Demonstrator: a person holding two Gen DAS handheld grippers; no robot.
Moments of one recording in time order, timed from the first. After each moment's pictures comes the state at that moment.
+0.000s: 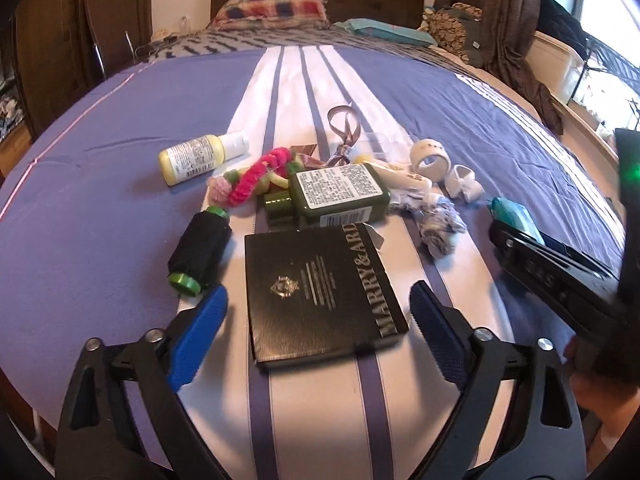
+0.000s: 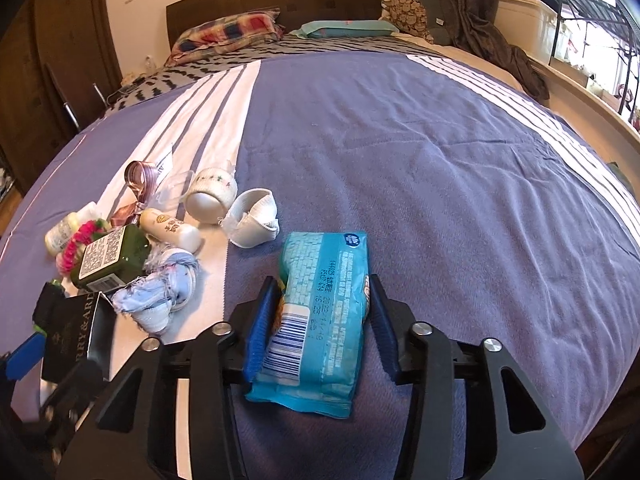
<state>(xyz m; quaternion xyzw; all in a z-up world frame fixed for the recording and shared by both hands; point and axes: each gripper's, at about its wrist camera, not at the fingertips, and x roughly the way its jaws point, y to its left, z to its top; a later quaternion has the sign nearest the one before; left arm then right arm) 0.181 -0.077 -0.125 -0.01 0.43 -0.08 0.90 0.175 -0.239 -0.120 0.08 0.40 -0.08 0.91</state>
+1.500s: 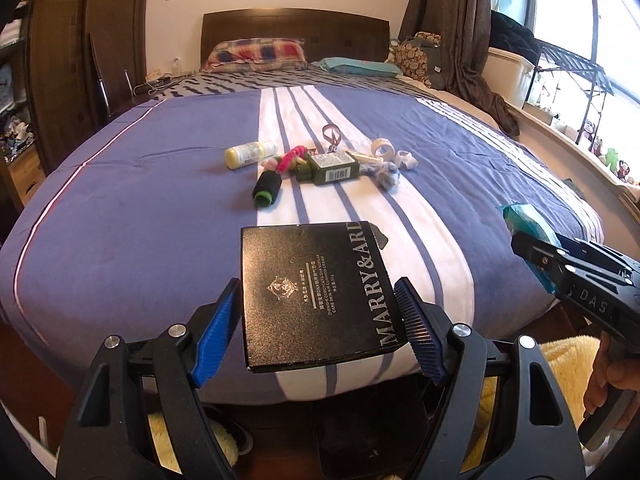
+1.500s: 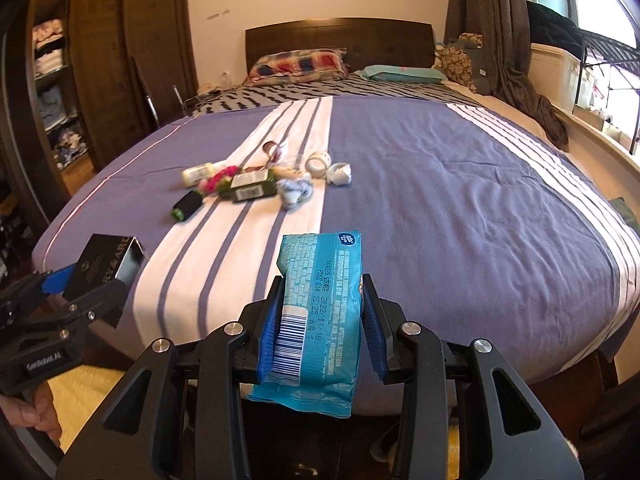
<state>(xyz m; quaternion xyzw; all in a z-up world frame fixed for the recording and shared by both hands) 0.015 -0.022 -0.087 0.01 0.35 -0.12 0.93 -0.019 -0.204 -0.072 0.04 0.34 0.03 0.94</state>
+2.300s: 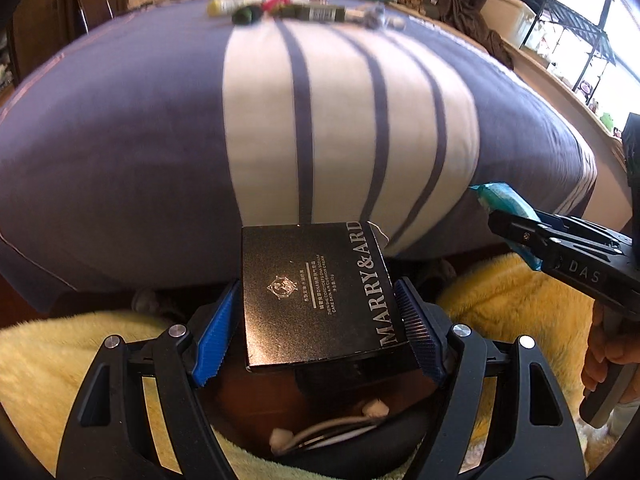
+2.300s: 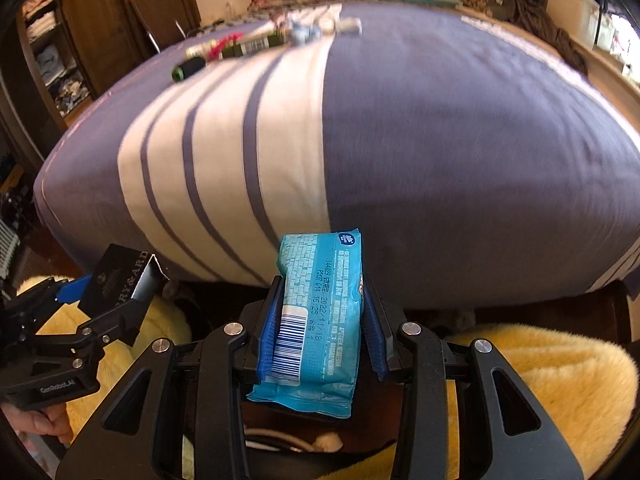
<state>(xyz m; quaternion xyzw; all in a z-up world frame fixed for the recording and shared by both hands) -0.038 -0.024 -0.204 -0.01 0.48 -0.15 0.87 -0.054 -0.192 -0.184 0.05 0.48 0.05 0.88</state>
